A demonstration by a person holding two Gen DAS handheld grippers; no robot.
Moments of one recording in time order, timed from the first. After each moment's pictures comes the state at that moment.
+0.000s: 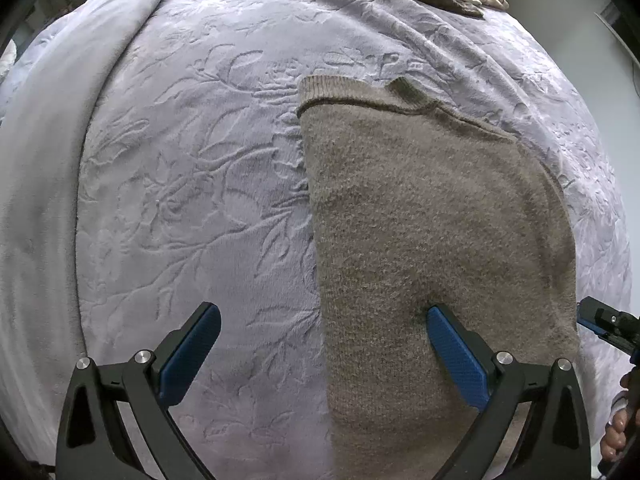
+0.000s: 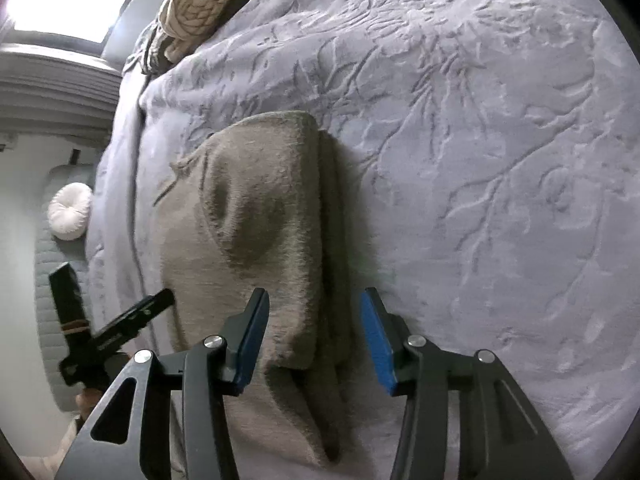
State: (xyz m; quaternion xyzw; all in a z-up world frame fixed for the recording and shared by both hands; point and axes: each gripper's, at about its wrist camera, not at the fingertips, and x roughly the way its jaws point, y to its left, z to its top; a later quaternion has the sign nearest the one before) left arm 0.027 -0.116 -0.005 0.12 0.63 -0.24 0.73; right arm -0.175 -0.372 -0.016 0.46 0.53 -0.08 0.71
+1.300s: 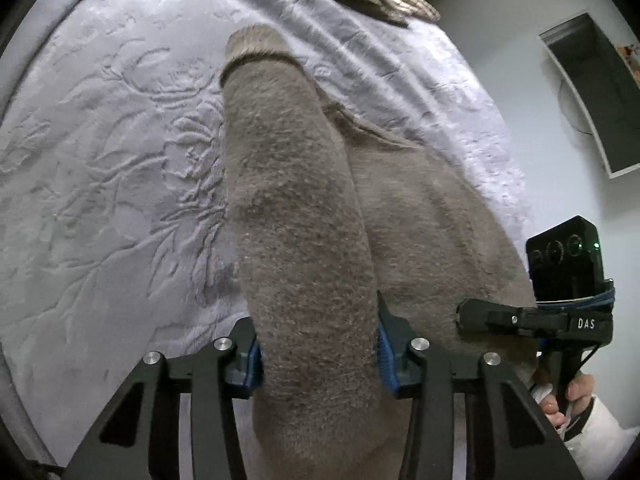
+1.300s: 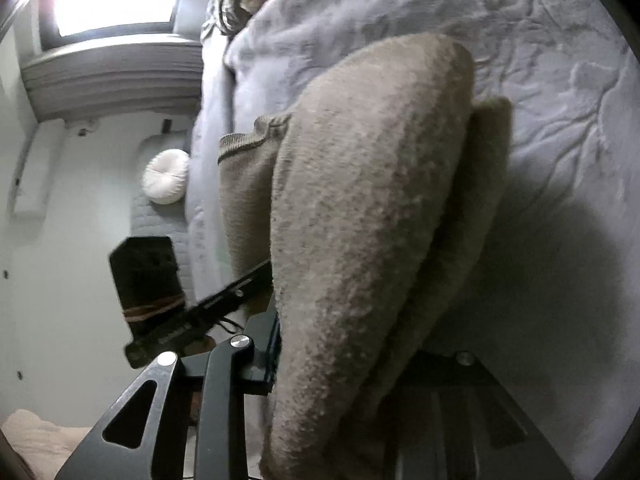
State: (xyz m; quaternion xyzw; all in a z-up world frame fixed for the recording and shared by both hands) left arm 0.031 -0.125 0.002 0.00 0.64 -0.38 0.67; right arm -0.110 -0.322 -0.038 0.56 0.48 0.12 0.67
